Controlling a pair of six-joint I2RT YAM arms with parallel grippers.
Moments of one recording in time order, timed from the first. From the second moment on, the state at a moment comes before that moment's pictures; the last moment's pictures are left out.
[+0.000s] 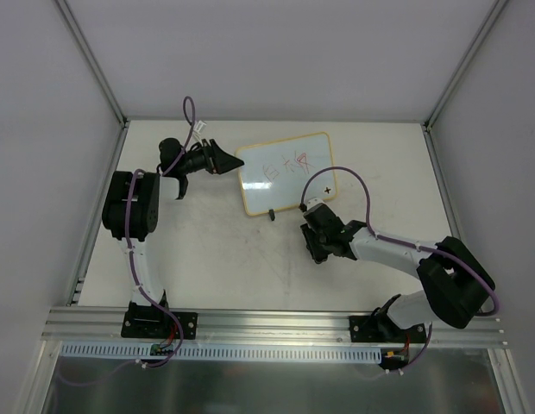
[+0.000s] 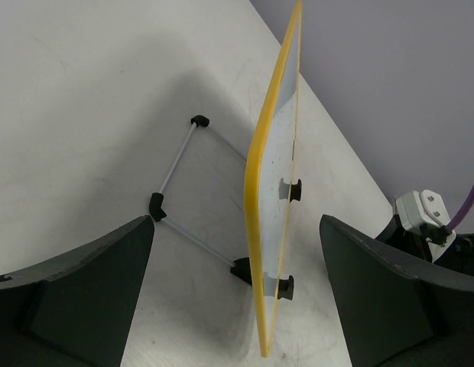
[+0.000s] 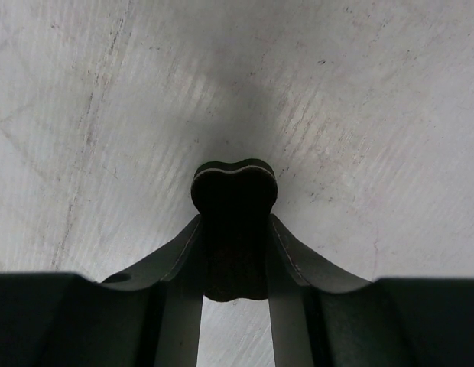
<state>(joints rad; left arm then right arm) -0.06 2.07 1.08 0.95 1.01 -0.73 0.77 1.42 0.69 -0.33 0.18 0.27</state>
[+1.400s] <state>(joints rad) -0.11 2.07 1.07 0.95 1.07 -0.72 0.70 1.56 1.22 -0.38 0.14 0.20</state>
